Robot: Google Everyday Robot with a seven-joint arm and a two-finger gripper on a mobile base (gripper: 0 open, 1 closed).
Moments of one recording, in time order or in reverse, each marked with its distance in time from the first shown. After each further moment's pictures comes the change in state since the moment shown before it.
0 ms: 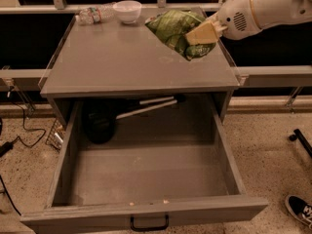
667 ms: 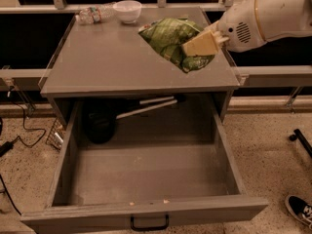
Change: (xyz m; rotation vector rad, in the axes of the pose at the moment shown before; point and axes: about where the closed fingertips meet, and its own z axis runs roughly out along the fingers) arm 0.008 0.051 -0.013 -0.039 -0.007 0.029
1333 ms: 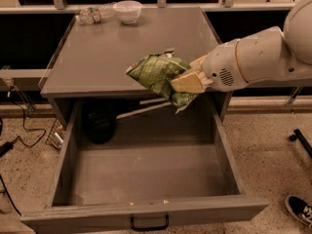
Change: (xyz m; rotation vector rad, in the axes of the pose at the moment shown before) arm 0.052 0.053 0.030 -0.022 0.026 -0.061
